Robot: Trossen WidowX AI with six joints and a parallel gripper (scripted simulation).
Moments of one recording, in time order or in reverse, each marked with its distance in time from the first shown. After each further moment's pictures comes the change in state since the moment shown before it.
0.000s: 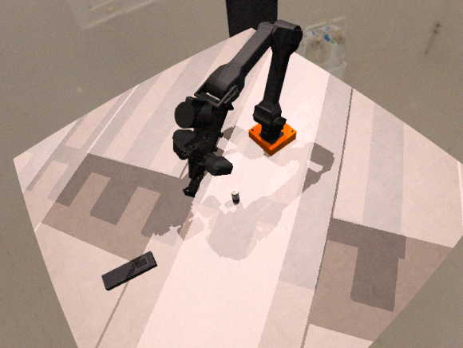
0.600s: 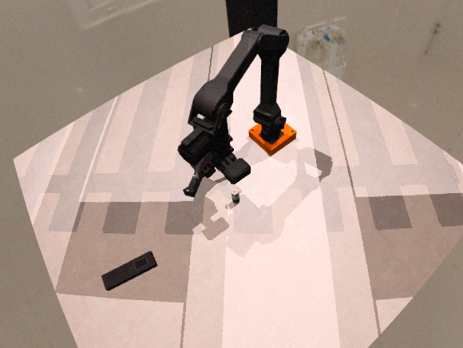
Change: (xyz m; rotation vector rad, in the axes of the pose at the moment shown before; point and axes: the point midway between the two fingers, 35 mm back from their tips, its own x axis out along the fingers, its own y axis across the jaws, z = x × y) arm -0.008 0.009 -0.084 0.017 0.635 -0.108
